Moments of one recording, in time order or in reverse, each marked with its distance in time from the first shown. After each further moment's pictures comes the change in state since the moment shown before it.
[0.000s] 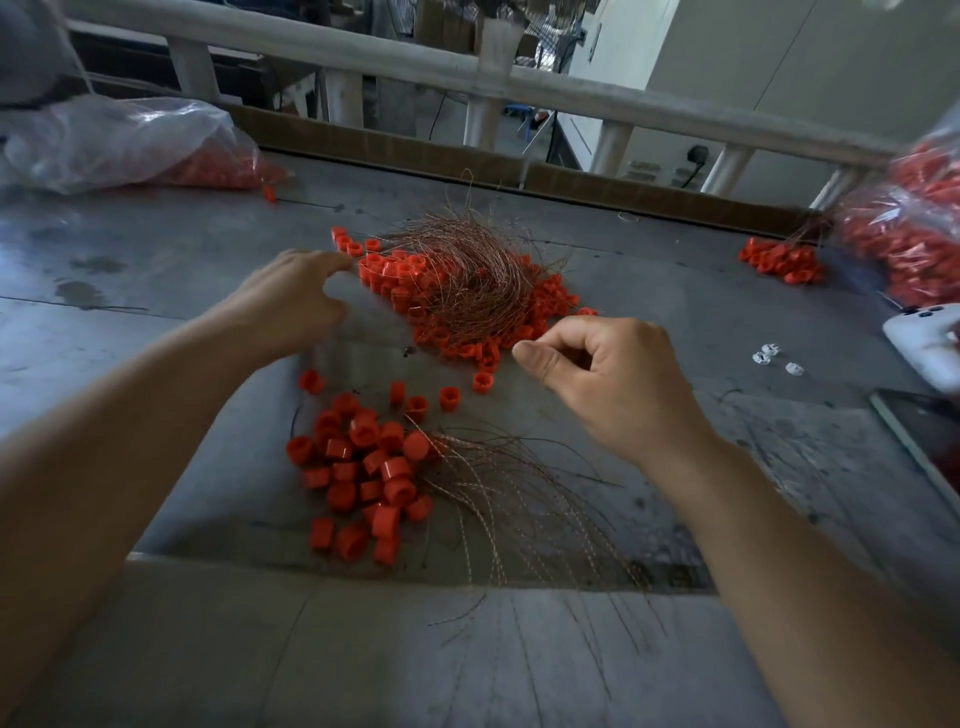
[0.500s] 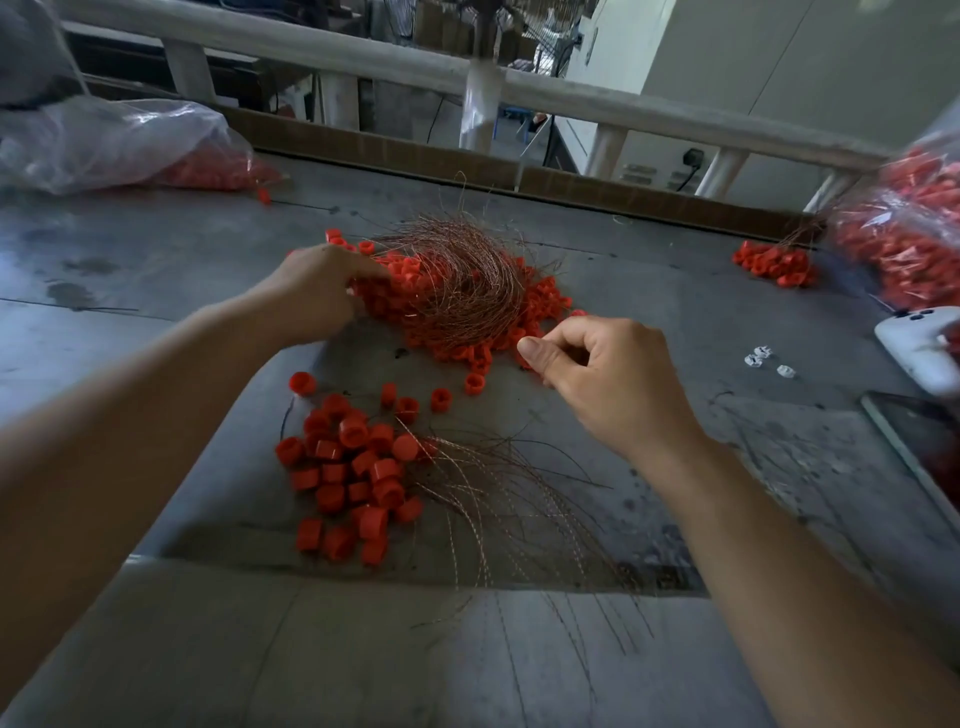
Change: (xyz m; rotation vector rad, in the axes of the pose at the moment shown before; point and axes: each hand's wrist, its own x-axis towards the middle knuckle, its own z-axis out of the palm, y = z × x) left_hand 0.023 0.005 0.012 0.068 0.010 0.167; right_hand 0.003 0.012 0.001 -0.045 0.041 0.057
